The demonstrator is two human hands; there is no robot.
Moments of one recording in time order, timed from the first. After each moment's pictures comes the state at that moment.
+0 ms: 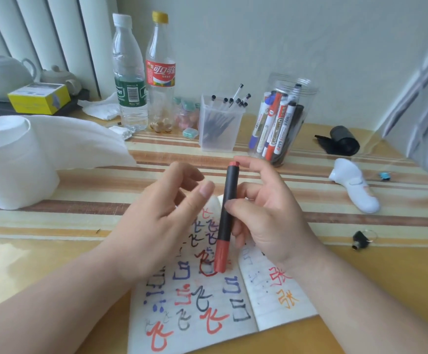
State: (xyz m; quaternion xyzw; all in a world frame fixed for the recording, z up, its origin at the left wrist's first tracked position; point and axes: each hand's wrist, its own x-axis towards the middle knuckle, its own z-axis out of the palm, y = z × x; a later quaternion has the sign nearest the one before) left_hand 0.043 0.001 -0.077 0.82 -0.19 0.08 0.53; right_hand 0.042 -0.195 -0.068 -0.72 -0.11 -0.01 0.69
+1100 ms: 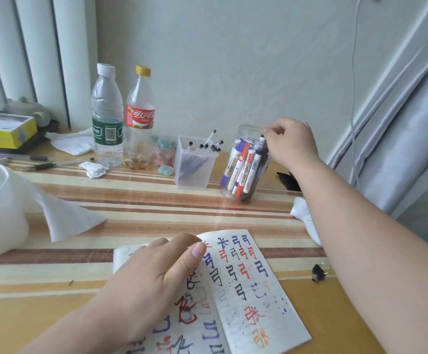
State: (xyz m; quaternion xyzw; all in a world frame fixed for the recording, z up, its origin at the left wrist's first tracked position) left_hand 0.044 -0.004 -0.077 0.87 -0.22 -0.06 0.43; right_hand 0.204 -0.302 0.051 -0.92 0.08 -0.32 0.20
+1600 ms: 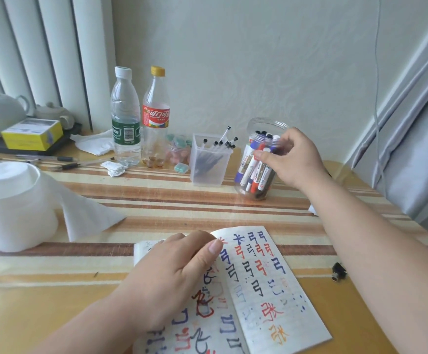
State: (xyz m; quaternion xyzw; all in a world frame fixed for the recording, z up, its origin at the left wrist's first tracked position) left_hand 0.042 -0.005 -0.074 0.88 -0.23 -0.05 0.42; right_hand 0.180 -0.288 0.008 -0.90 0.02 -0.27 0.35
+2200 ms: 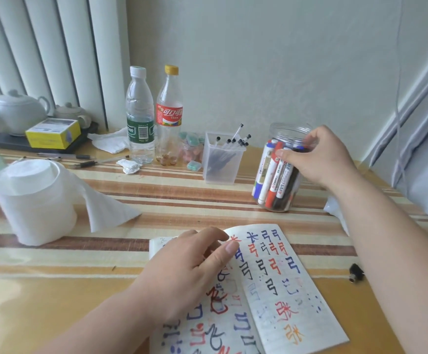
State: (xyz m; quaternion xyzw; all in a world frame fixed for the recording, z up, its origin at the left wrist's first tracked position) left_hand 0.043 -0.006 -0.075 0.89 -0.21 -0.04 0.40; right_hand 0.162 -0.289 0.024 -0.91 0.10 -0.22 0.33
